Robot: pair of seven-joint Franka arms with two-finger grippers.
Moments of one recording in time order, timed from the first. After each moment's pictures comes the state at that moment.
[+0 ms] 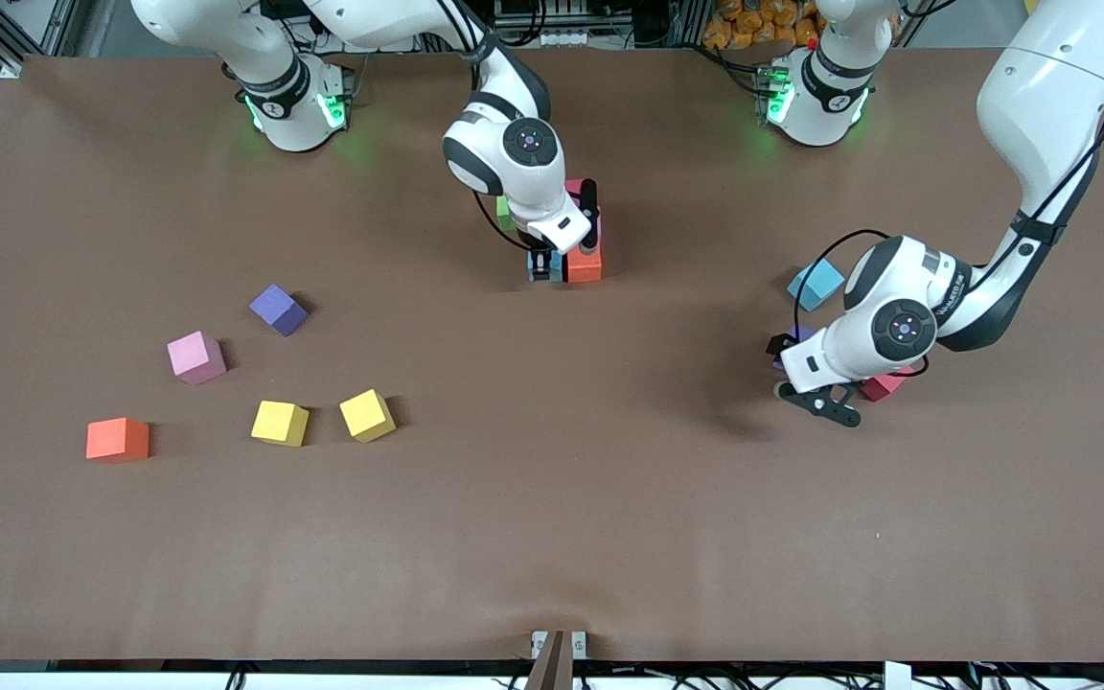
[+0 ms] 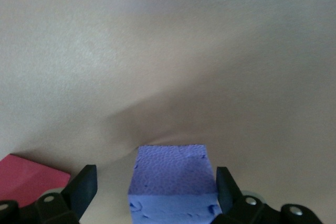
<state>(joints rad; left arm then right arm) 0.42 0.60 -0.66 -1.96 0.45 2.21 -0.08 0.85 0.51 0.12 -1.98 -0.04 2.47 -0.58</state>
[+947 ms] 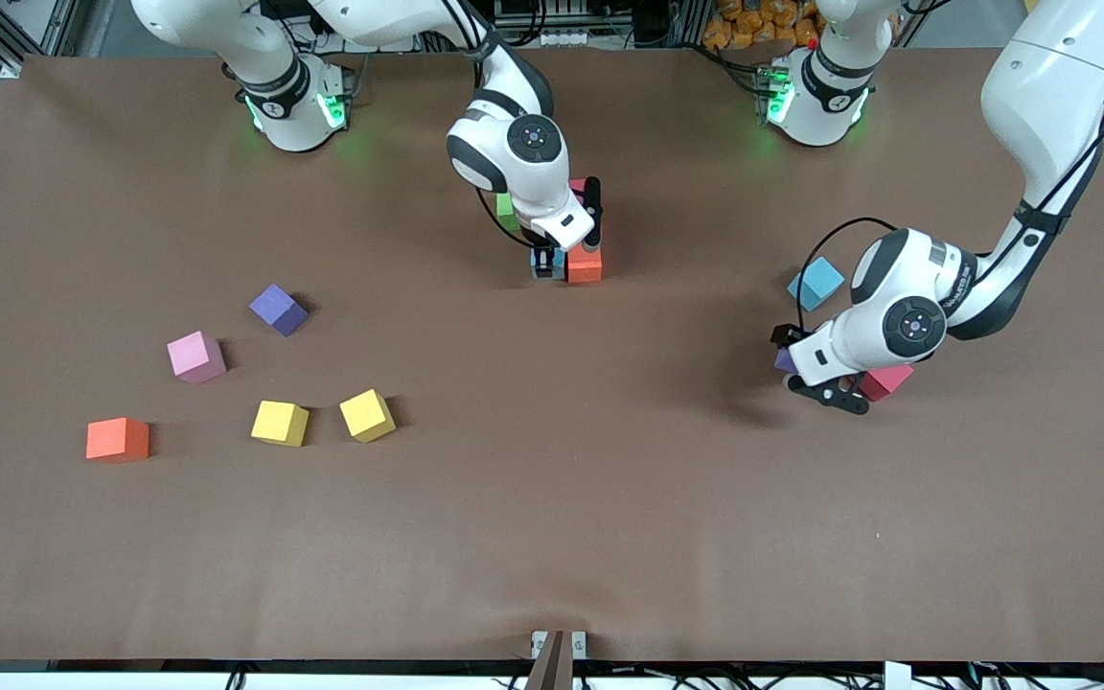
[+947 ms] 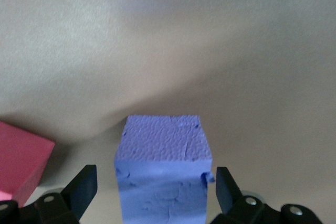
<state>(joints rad) 0.43 0.54 -0.65 -2.04 0.38 2.20 -0.09 0.85 0.51 0.12 -1.97 -0.04 2.47 -0.56</state>
